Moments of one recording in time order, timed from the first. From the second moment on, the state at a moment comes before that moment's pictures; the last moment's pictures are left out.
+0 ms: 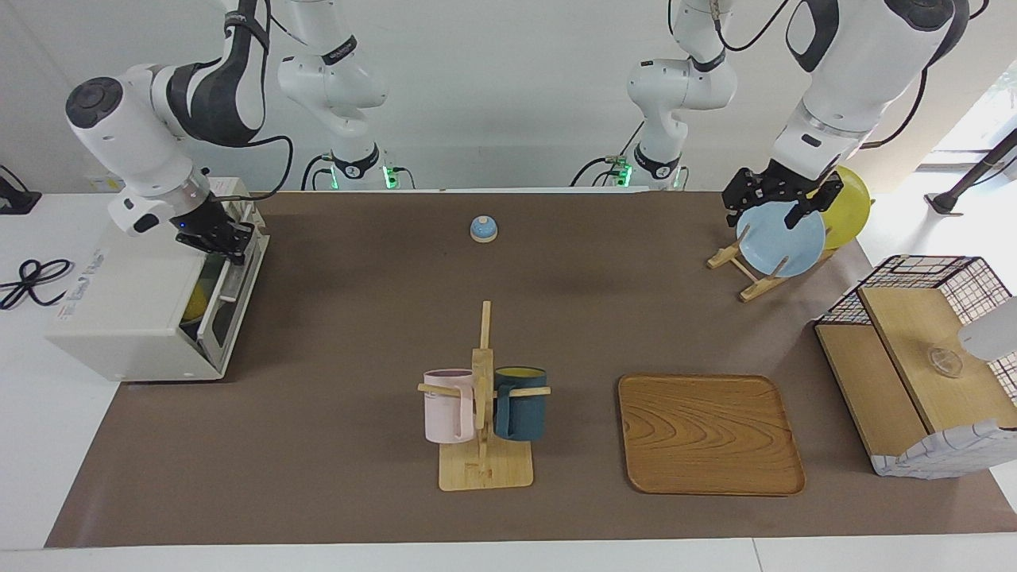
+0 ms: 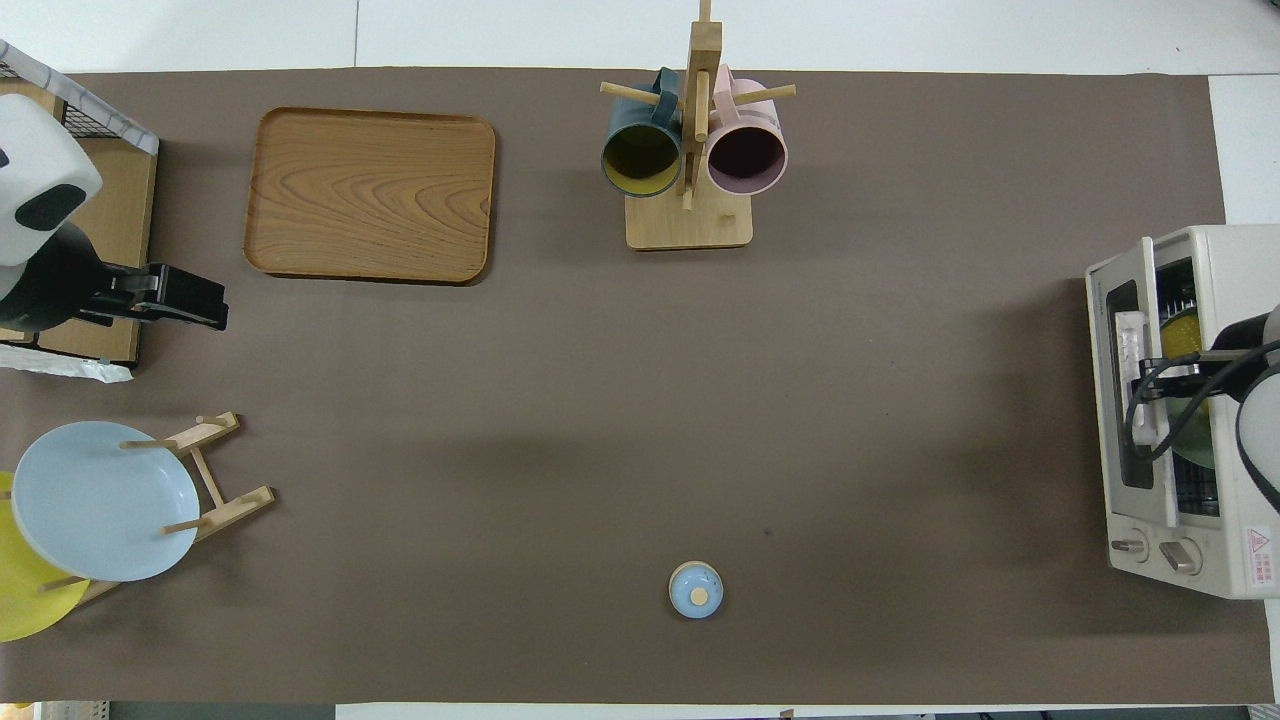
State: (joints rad) left arm -0.18 -0.01 0.02 -1.62 -0.02 1.58 -0.03; right arm -0.12 -0.09 -0.06 -2.08 0.02 1.89 -0.19
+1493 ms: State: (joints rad) left arm -0.18 -0.01 0.02 -1.62 -0.02 1.58 -0.03; right arm 0.04 0.10 -0.04 -2.28 0.10 2.36 -0.12
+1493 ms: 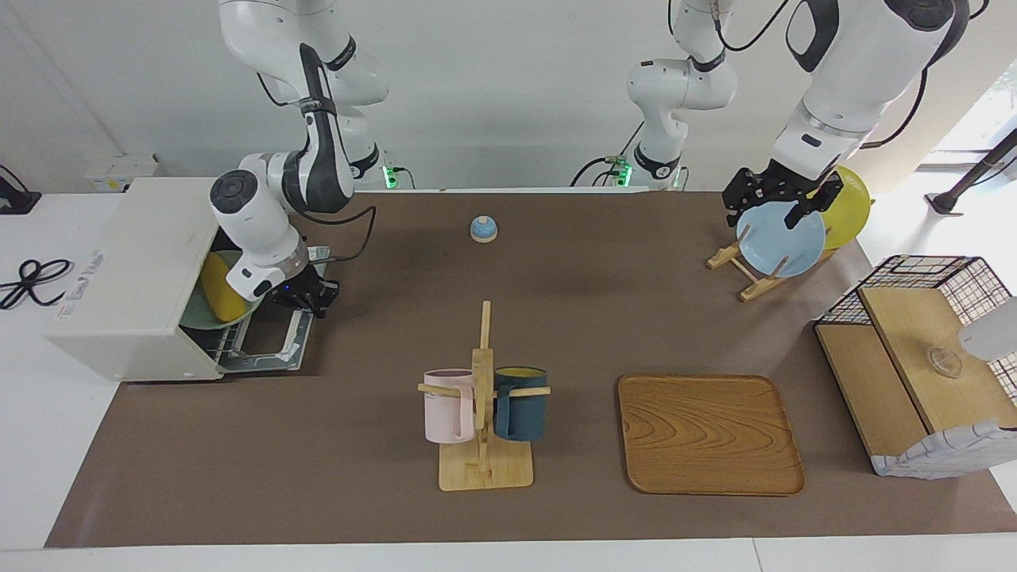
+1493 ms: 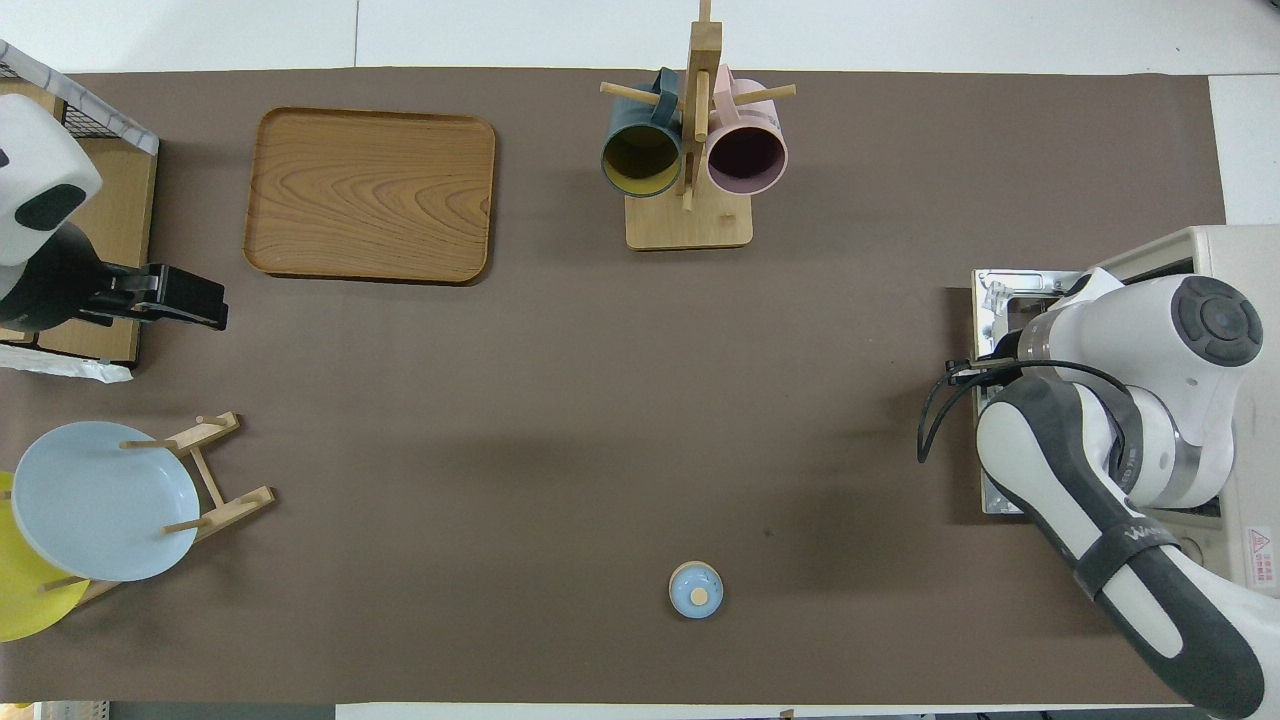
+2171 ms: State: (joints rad) left arm -0.18 -0.01 0.02 -1.62 -0.02 1.58 -0.03; right arm 0.09 0.13 -0.05 -2.27 0.16 2.37 -0.03
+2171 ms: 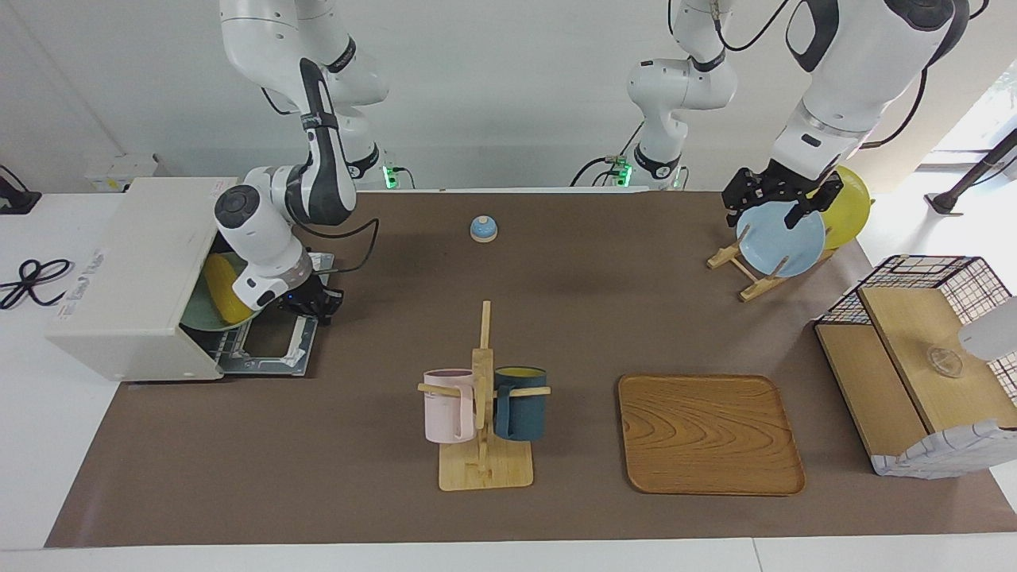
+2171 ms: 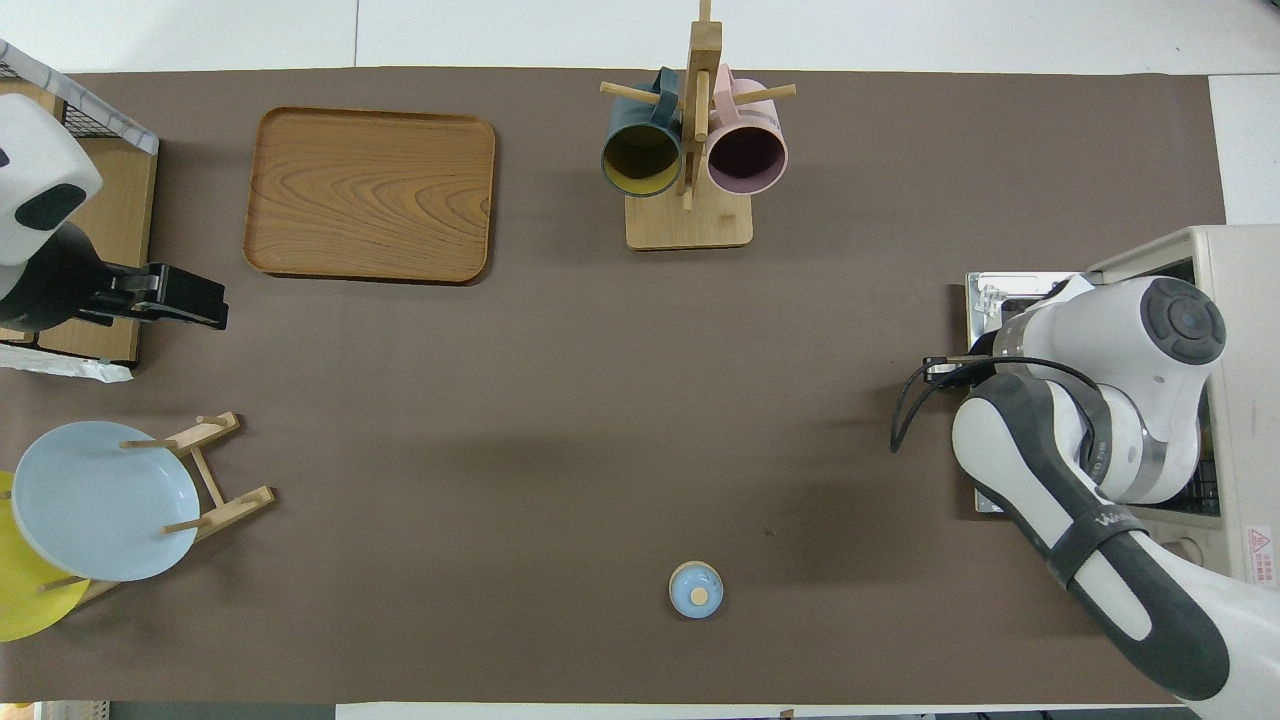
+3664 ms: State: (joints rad) left arm -0.18 -0.01 0.02 -1.62 -0.02 1.58 -0.03; right arm -0.02 -0.03 -0.07 -2.23 -0.07 2.13 -0.13
